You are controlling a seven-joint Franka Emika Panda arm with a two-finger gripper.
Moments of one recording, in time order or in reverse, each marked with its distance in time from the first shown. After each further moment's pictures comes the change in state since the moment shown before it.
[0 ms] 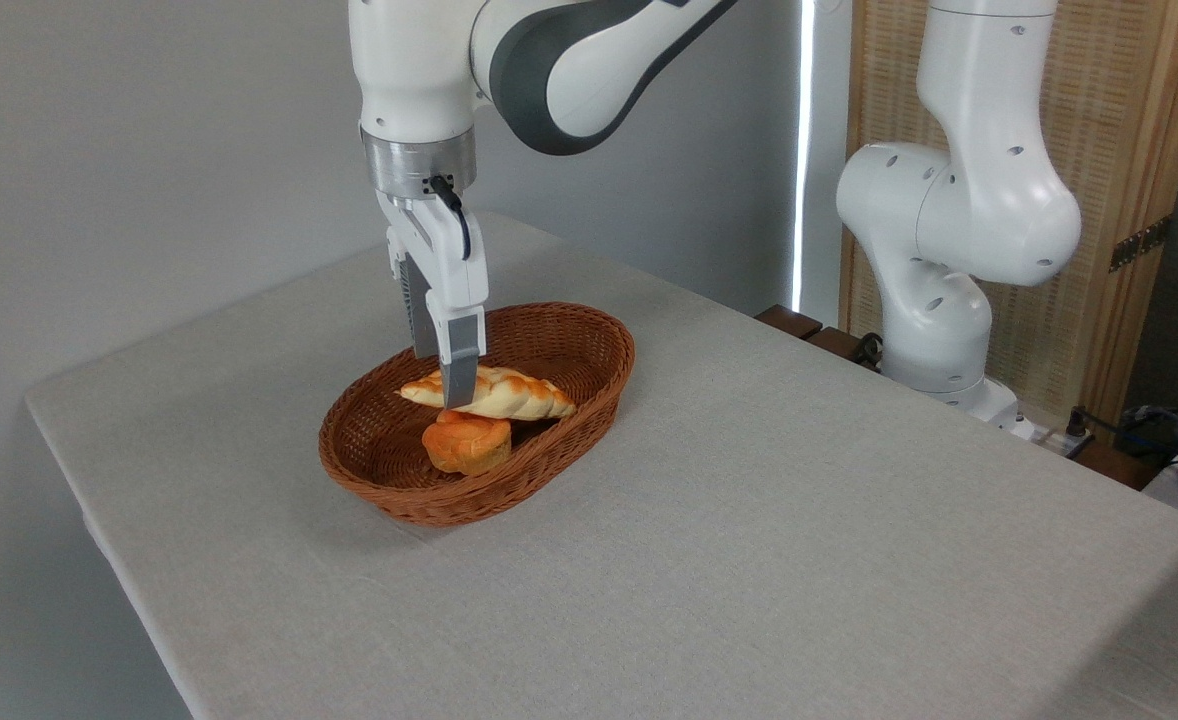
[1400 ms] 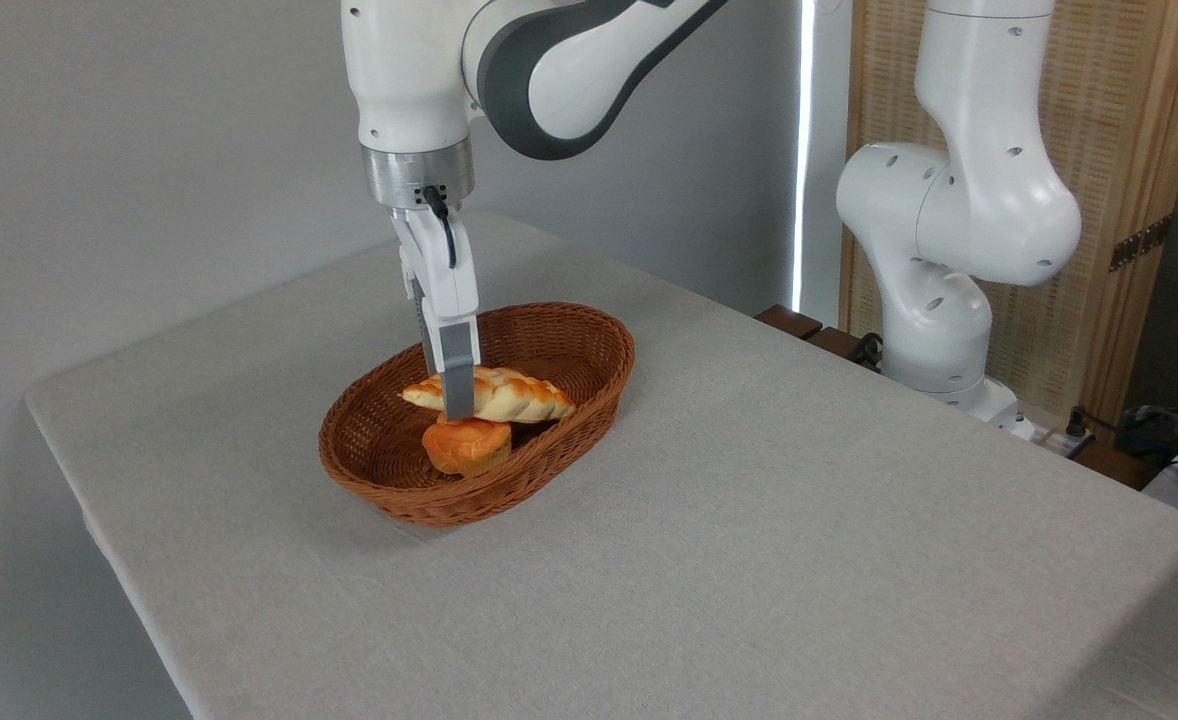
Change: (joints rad) arm 0.000 0.022 -0.013 0.000 0.089 0.000 0.045
